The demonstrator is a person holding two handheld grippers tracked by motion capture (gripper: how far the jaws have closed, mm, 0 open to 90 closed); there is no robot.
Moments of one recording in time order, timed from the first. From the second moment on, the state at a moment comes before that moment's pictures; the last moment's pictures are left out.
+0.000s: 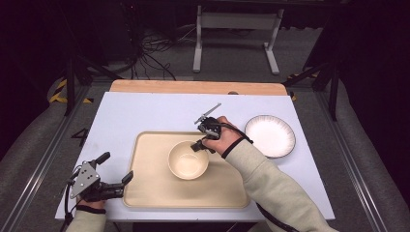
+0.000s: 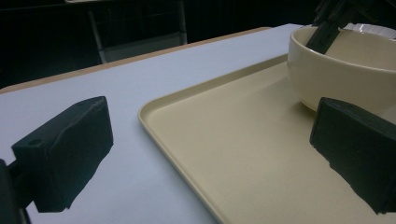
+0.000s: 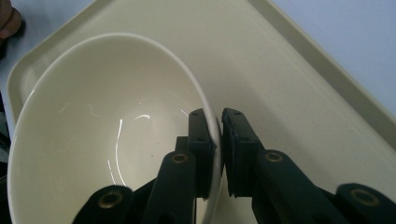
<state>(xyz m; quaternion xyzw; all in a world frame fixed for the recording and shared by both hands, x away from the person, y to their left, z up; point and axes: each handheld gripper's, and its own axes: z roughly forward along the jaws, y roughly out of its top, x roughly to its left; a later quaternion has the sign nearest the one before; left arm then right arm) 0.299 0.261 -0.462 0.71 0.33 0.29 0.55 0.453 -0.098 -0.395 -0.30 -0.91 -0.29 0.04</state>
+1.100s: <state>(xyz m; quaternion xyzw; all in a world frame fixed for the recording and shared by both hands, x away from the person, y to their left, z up) 0.299 0.261 -0.462 0.71 0.33 0.29 0.55 0.457 -0.101 -0.409 -0.30 -0.90 -0.32 -0.01</state>
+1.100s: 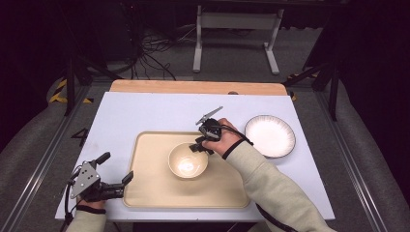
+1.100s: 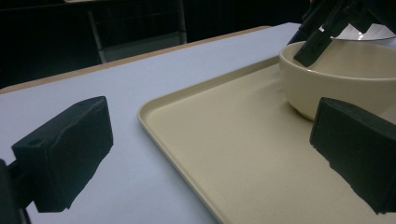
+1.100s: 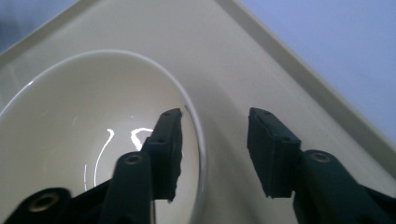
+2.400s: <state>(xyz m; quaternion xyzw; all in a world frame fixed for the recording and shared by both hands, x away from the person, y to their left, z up) 0.299 0.261 -0.462 0.71 0.33 0.29 0.55 0.410 -0.159 -0.375 -0.20 -0.82 -0.51 -0.16</state>
